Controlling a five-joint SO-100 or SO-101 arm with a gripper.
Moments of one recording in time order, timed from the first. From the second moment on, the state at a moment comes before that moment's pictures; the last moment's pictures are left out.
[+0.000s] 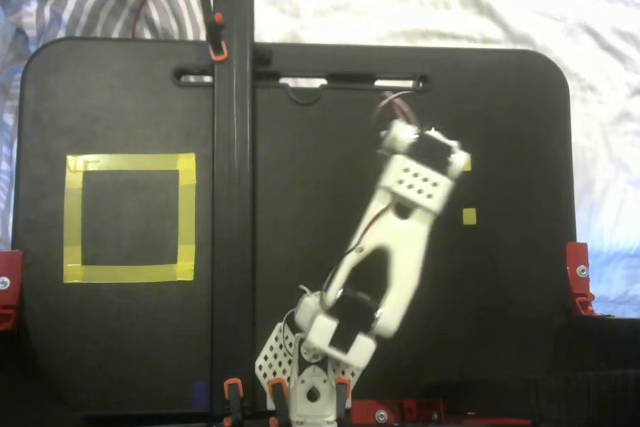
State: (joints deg) arm 28.2 96.1 93.3 82.2 -116.5
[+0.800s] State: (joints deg) arm 36.9 77.3 86.4 69.6 -122.3
